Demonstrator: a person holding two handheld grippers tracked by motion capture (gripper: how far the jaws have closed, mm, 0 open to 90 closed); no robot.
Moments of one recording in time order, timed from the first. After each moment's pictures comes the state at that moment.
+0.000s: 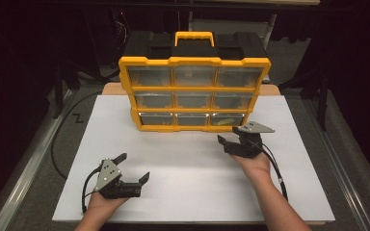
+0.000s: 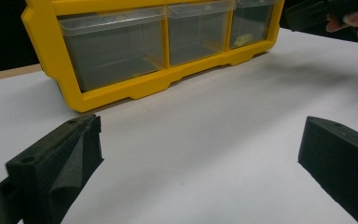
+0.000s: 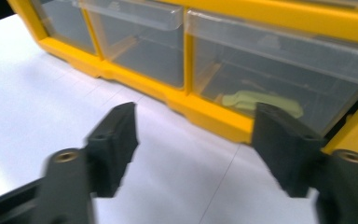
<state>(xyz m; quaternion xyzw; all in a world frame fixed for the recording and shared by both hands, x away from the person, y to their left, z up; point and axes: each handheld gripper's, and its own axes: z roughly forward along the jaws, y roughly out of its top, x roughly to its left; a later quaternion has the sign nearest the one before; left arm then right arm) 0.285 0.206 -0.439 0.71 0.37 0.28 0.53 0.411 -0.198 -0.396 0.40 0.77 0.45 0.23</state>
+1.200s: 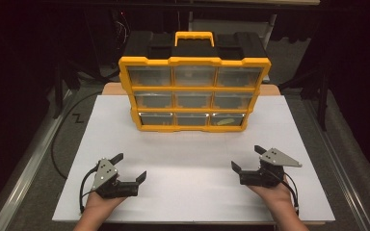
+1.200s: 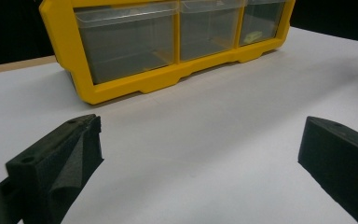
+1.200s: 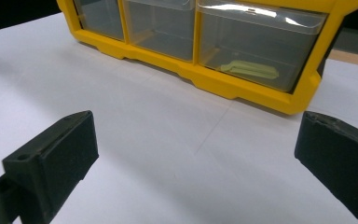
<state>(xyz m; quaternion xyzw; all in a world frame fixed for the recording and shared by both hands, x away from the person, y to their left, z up) 0.284 0.213 -0.439 0.70 0.38 0.28 0.53 0.334 -0.242 -0.406 0.37 0.75 0.48 0.26</state>
